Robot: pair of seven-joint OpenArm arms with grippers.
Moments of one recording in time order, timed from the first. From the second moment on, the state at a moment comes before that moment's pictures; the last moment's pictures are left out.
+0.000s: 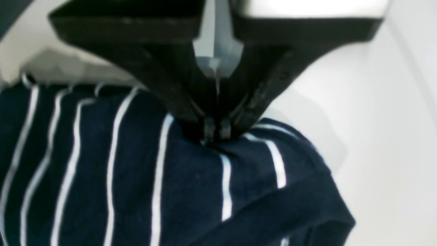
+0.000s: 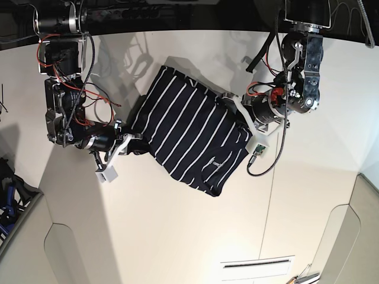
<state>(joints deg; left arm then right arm) 3.7 -10.9 2.1 90.9 -21.9 -21.5 49.2 15.0 8.4 3.0 62.1 41.1 33.5 -58.2</state>
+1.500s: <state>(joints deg) -4.5 -22.3 2.2 90.5 -22.0 -14.6 48.3 -5.1 11.6 12.7 92.0 49.7 33.7 -70.0</state>
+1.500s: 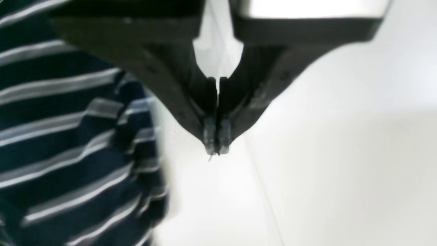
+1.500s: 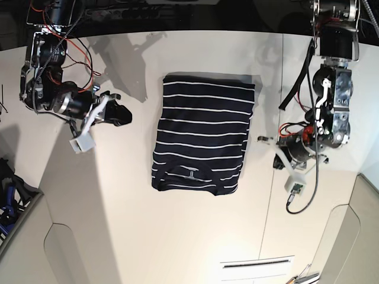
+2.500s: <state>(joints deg) 52.6 -26.4 -8.9 119.9 -21.0 -15.7 49.7 -37.7 26.4 12.4 107.4 55.1 33.7 -71.9</state>
